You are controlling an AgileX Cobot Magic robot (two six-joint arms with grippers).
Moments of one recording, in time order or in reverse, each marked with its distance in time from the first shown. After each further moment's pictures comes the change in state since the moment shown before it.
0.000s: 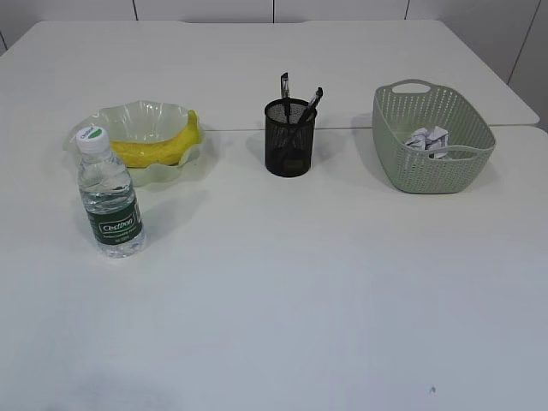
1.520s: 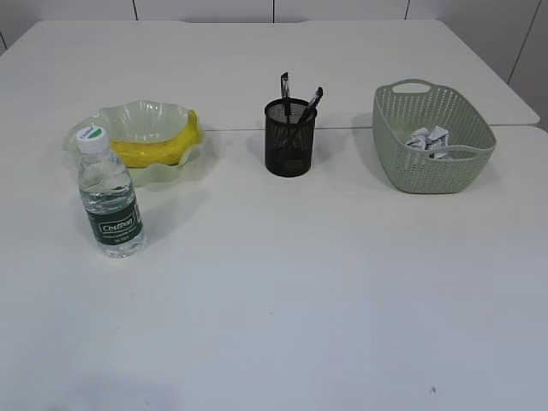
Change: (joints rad) left arm 0.001 0.000 0.000 -0.012 0.000 0.000; right arm -0.227 0.000 0.000 0.023 0.002 -0.010
